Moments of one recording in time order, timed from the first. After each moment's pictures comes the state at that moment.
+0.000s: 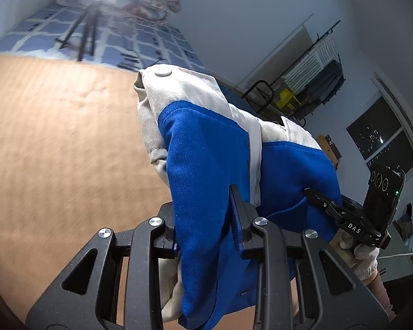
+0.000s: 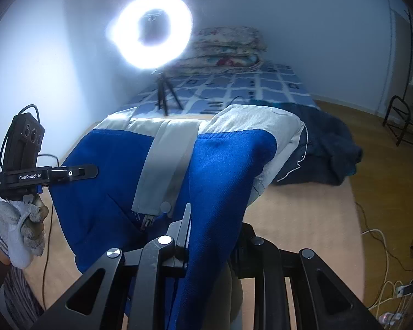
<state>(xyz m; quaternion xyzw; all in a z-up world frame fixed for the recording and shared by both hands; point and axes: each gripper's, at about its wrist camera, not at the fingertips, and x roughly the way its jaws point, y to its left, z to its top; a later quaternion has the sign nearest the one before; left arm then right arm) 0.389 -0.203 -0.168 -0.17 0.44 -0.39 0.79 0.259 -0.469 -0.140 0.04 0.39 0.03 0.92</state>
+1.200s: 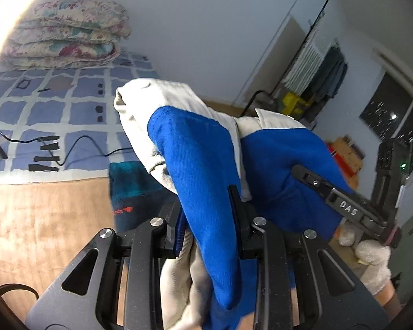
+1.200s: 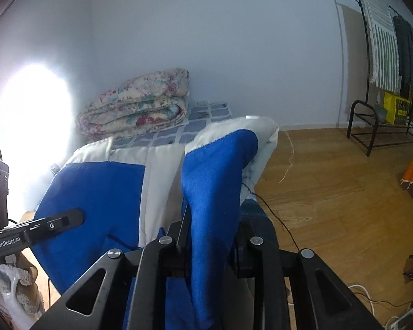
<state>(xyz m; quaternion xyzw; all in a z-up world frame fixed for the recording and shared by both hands) 0.570 -0.482 -0.142 -0.08 0.38 -0.38 0.84 0.462 -0.662 -0.153 0.09 0.29 -0.09 0.95</state>
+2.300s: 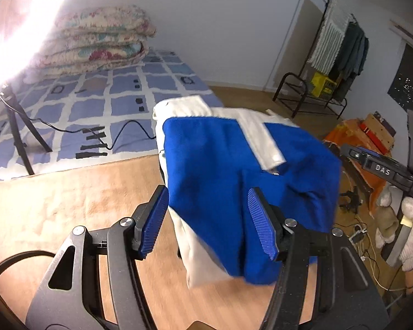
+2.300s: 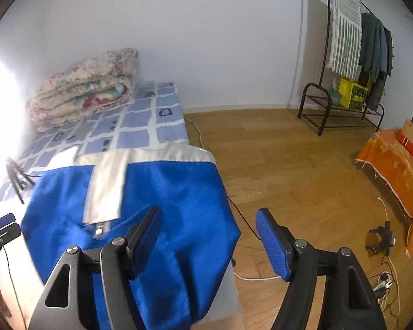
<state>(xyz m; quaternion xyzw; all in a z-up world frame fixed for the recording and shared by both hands) 0.512 -0.431 -0.136 0.00 0.37 -0.33 0.87 0.437 -0.686 -0.149 0.07 0.34 -0.21 0.91</state>
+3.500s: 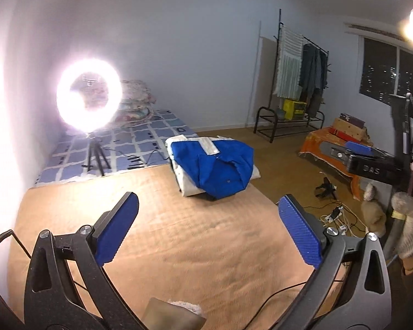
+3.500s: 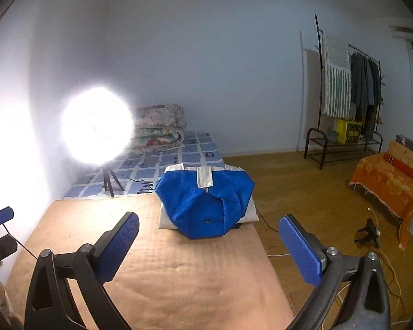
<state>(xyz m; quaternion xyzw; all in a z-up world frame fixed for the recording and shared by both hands) 0.138 -0.218 0.018 0.03 0.23 -0.33 0.91 0.118 -0.464 -0.017 0.05 0.21 -0.17 0.96</state>
